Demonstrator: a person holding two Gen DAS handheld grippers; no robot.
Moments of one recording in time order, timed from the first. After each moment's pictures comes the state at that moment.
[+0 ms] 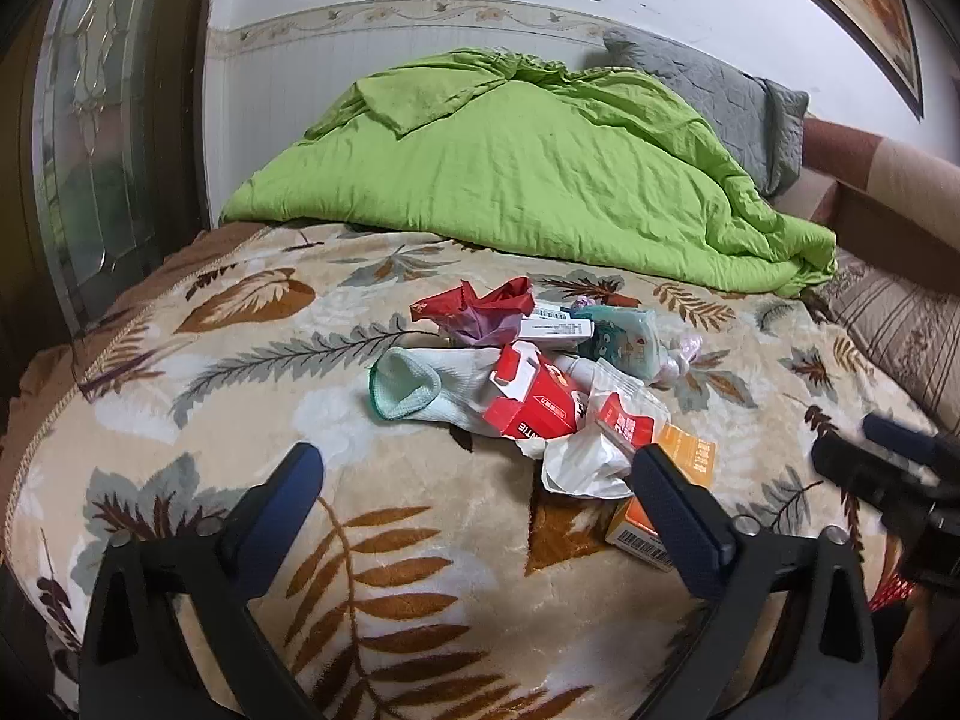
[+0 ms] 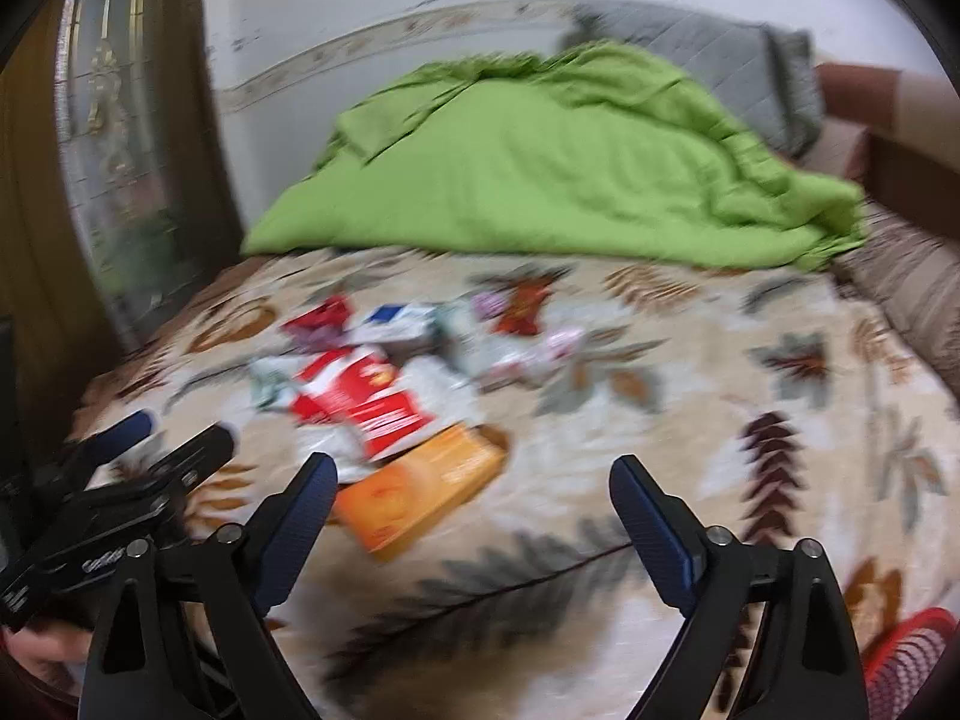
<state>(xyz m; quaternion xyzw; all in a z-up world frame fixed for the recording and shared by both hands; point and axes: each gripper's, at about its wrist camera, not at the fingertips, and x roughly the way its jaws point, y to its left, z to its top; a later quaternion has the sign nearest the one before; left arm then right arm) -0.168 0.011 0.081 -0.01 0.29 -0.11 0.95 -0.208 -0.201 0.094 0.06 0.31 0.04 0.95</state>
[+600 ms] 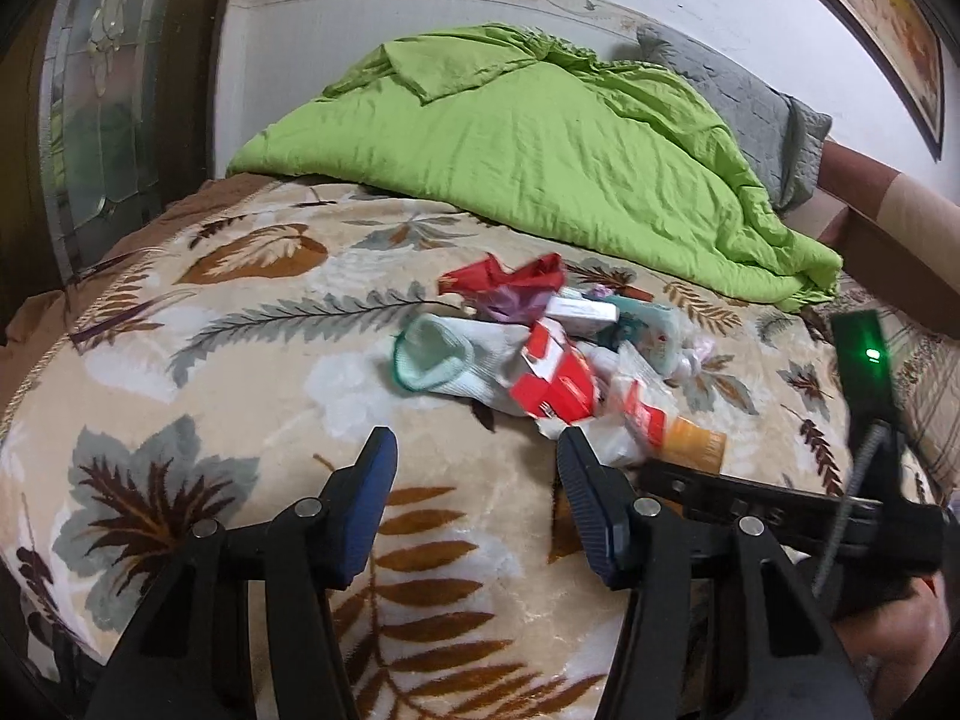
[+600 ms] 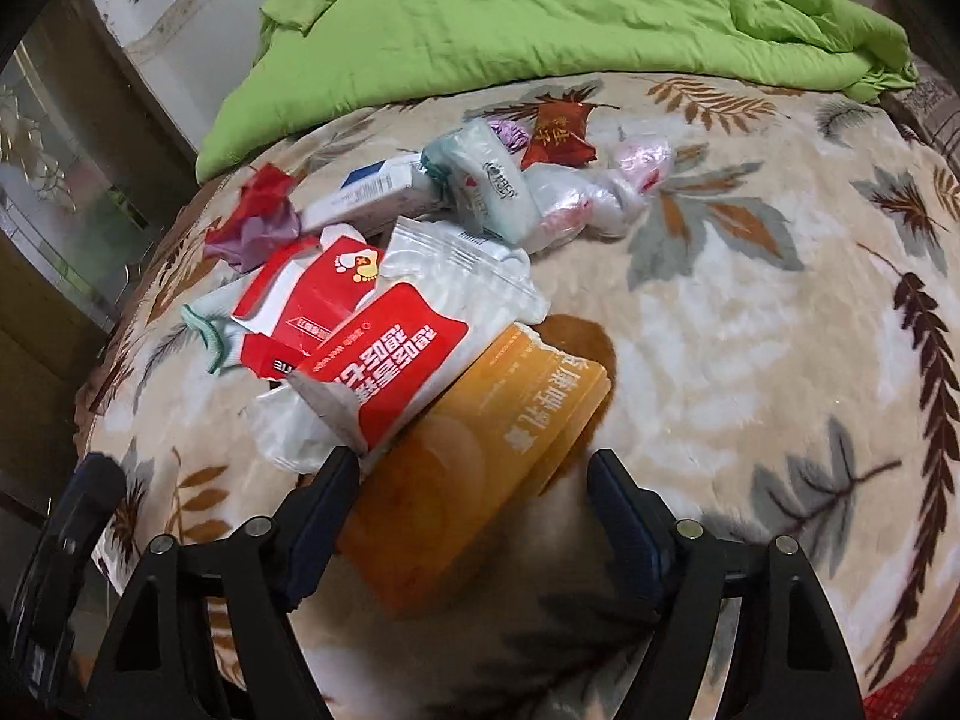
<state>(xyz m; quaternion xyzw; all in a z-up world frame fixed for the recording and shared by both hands) -0.156 0.036 0.074 -0.06 0.32 -0.12 0.94 -0.112 -0.174 0.024 0.16 0.46 0.02 0.87</state>
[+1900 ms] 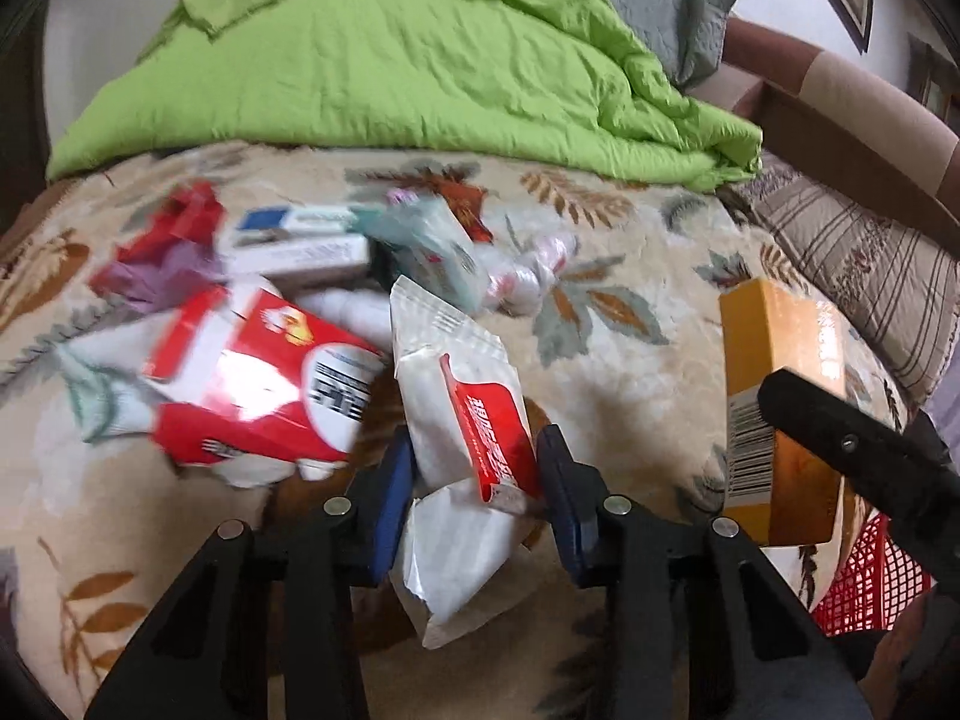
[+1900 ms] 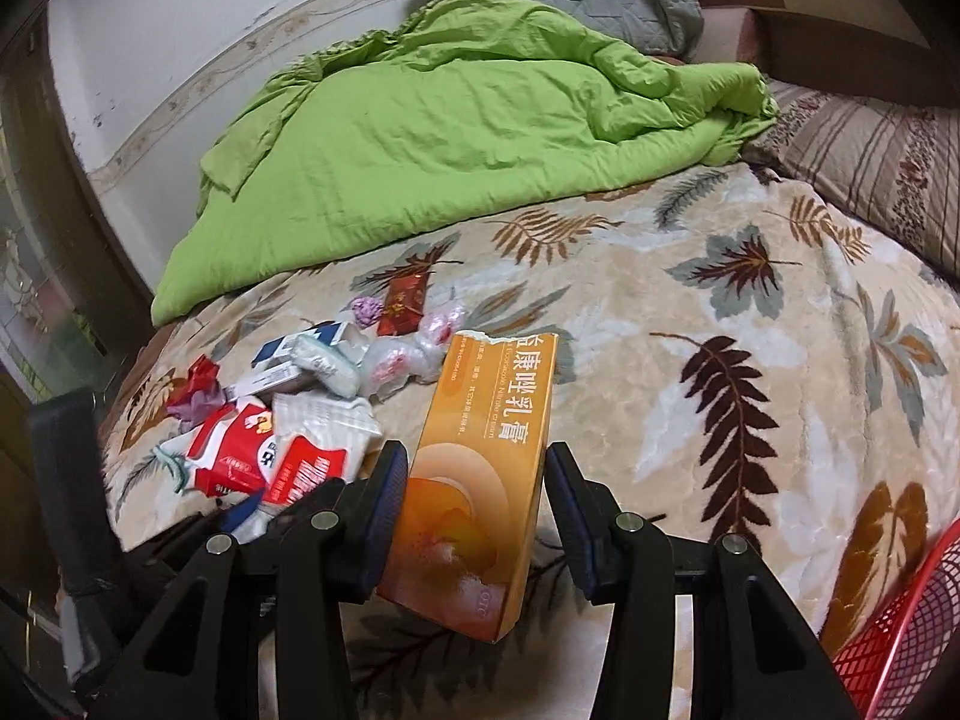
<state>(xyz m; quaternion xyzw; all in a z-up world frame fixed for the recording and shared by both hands) -0.101 -0.106 0.040 0.01 0.39 -0.24 0.89 -0.180 -0.261 0.076 0.18 0.33 -0.08 0.92</state>
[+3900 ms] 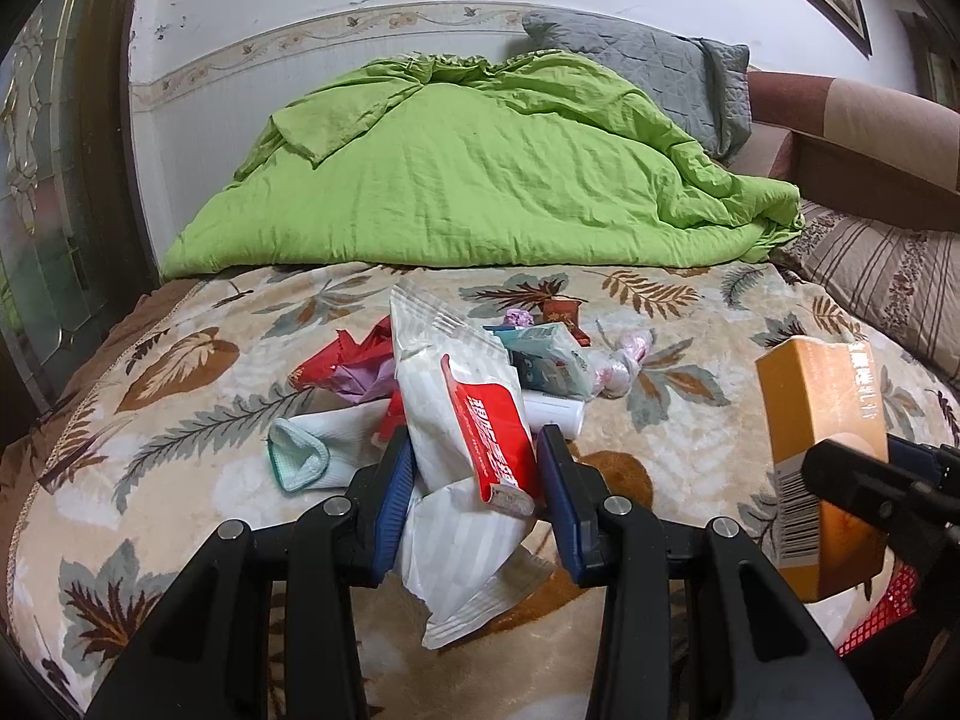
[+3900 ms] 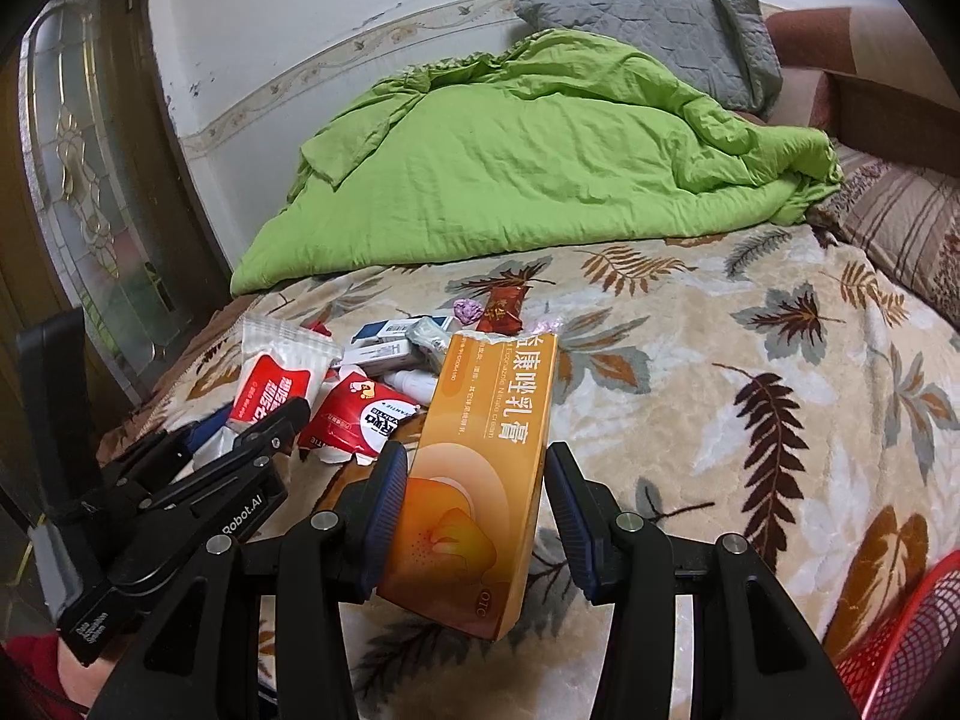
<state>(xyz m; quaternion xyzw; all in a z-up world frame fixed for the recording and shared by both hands) -0.145 -0.059 0.085 0.06 0.27 -0.16 0.95 -0.219 -0.224 0.096 0.14 0.29 0.00 0.95</state>
